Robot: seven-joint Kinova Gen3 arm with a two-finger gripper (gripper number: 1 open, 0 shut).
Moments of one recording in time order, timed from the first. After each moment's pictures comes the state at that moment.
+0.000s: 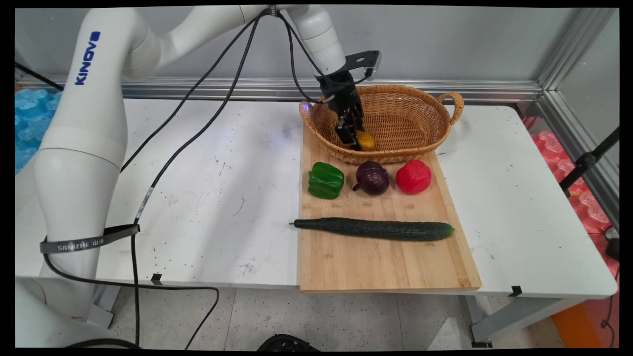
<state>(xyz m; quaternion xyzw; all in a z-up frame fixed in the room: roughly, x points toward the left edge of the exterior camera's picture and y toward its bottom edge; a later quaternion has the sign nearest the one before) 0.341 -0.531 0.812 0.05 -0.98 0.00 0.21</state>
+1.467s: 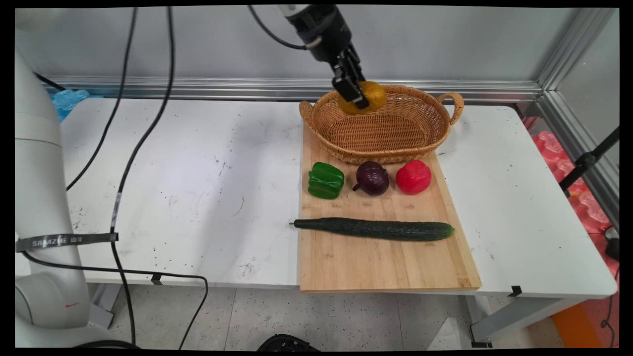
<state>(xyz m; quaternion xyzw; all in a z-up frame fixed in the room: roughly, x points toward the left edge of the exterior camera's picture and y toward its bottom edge) 0.352 -0.397 0.977 0.16 -0.95 0.07 0.27</state>
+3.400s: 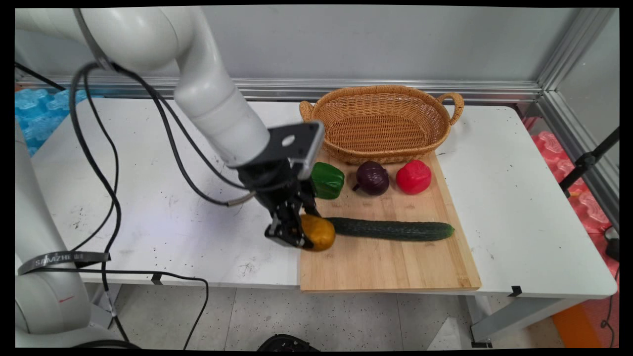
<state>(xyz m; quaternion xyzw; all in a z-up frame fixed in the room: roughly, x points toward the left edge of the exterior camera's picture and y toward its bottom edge) 0.329 -0.199 0.860 0.06 -0.97 0.01 0.22</state>
